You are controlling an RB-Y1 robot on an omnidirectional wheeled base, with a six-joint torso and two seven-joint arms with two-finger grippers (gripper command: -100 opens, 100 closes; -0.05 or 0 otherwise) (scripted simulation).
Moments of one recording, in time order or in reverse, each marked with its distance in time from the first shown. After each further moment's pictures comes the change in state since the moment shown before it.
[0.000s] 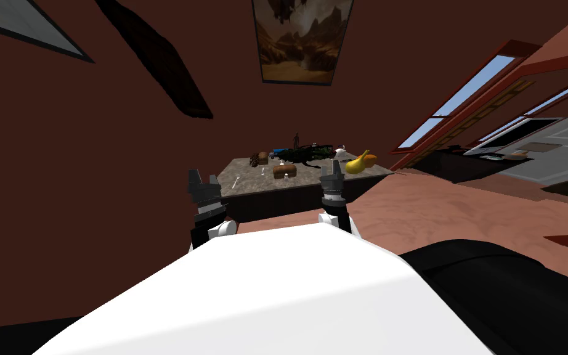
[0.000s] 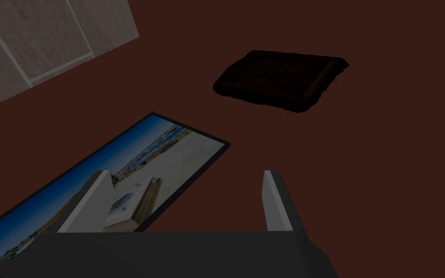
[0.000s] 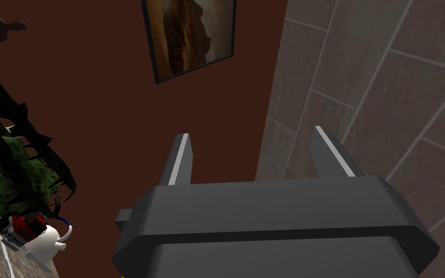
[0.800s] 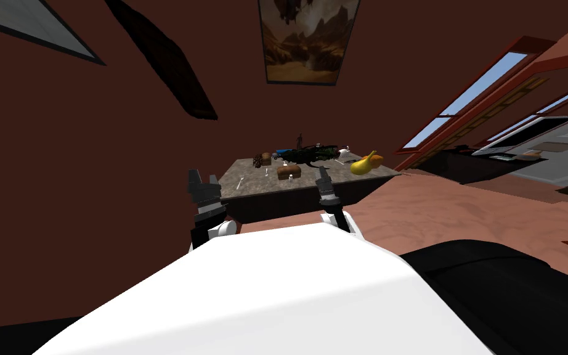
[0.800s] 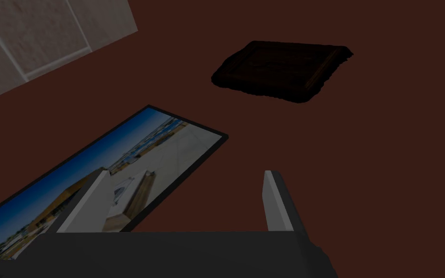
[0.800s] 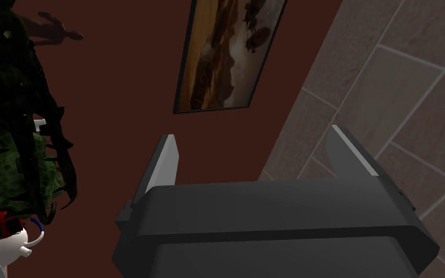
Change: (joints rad) left arm 0.000 0.000 0.000 0.000 0.000 0.000 0.000; right arm -0.051 -0.138 -0.018 0.135 0.094 0.039 0.104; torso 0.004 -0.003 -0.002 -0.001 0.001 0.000
